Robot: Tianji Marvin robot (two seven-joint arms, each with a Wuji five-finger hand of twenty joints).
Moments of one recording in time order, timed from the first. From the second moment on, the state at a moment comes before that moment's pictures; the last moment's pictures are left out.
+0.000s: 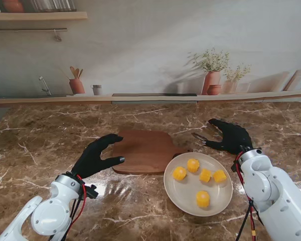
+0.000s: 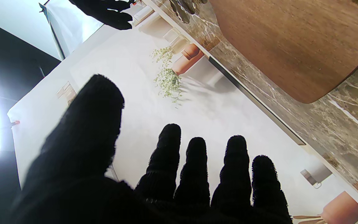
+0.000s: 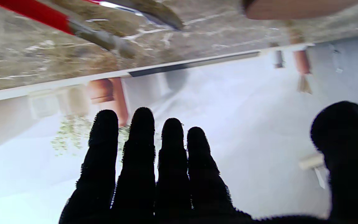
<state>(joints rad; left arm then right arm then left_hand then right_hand) 1.81 -1.13 -1.31 -1.84 0.38 -0.13 0.07 -1.59 -1.07 1.45 -1.55 -0.88 -0.10 -0.08 0.73 -0.39 0.33 -0.08 0.47 0.08 0.25 0.24 0.35 0.04 0.26 0.35 0.30 0.15 0.20 0.55 -0.06 0.06 0.39 0.83 0.09 -0.46 0.72 -0.09 0.40 0.05 0.18 0.44 0.58 -0.03 0.15 0.28 0.66 -0.02 0.15 0.32 0.35 0.03 0.73 0.51</state>
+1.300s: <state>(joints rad) 1.85 -1.15 -1.29 -1.83 0.40 -0.22 0.16 -1.75 -1.12 1.28 -1.69 -0.68 -0.35 -0.25 0.72 -0.35 0.13 -0.06 0.47 0.08 0.16 0.18 0.27 0.01 0.20 0.21 0.17 0.03 0.09 0.34 -0.04 -0.02 0.21 0.54 0.01 -0.39 0.75 -0.04 0.43 0.05 0.13 0.40 0.52 -0.02 0.08 0.14 0.50 -0.06 0.08 0.17 0.27 -0.05 0.56 0.27</state>
